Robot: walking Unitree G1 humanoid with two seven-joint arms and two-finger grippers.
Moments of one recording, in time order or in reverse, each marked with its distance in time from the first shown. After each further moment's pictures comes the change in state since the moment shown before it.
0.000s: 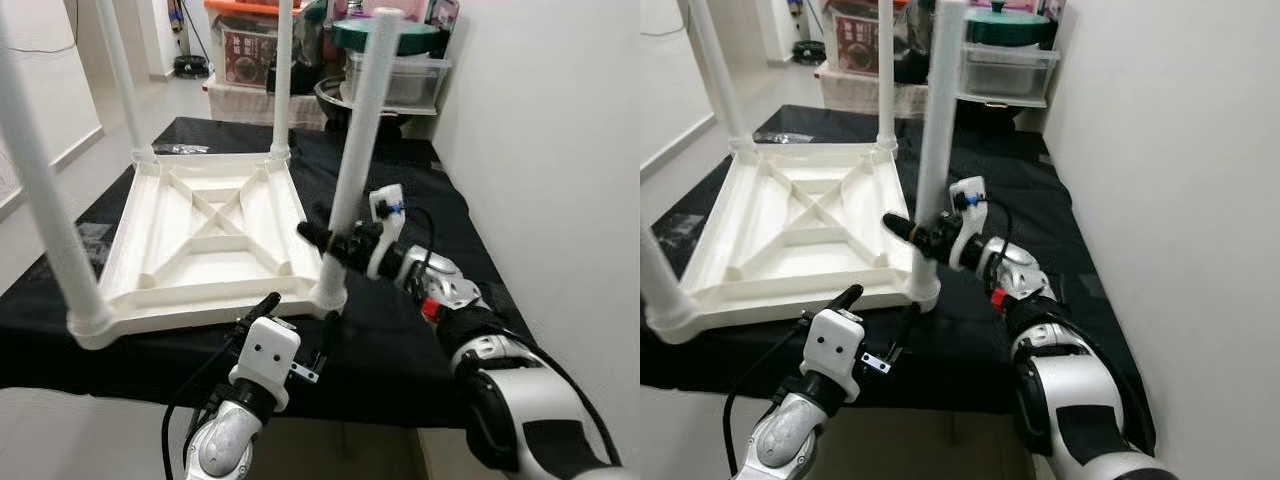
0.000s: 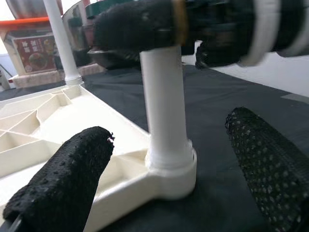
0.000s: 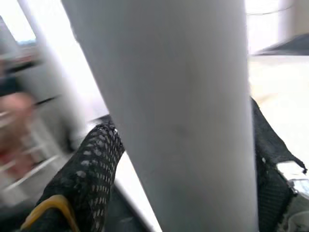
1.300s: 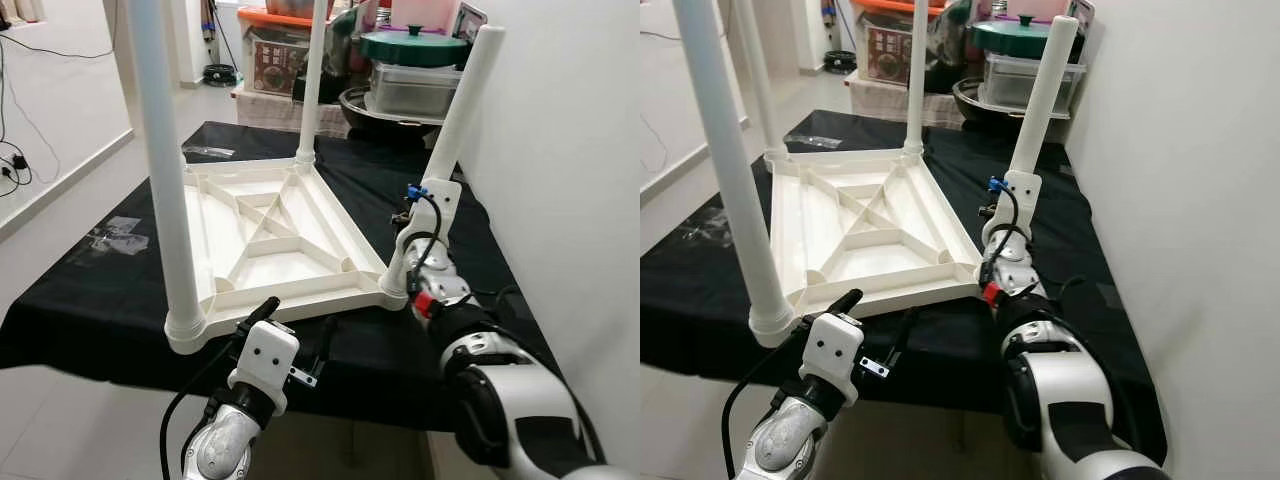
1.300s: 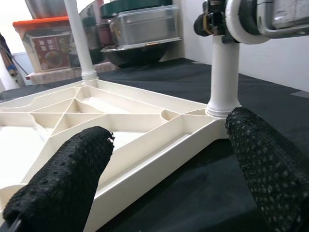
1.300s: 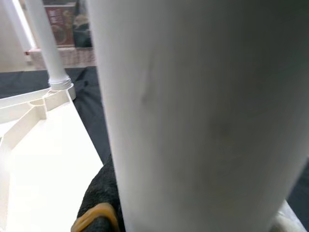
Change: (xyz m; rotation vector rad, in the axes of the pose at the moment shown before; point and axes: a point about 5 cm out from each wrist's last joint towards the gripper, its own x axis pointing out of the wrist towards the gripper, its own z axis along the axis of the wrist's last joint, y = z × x) left arm -0.003 -0.001 -0.004 -0.003 0.018 -0.002; right arm -0.021 -0.042 0.011 -0.095 -0.100 -1.398
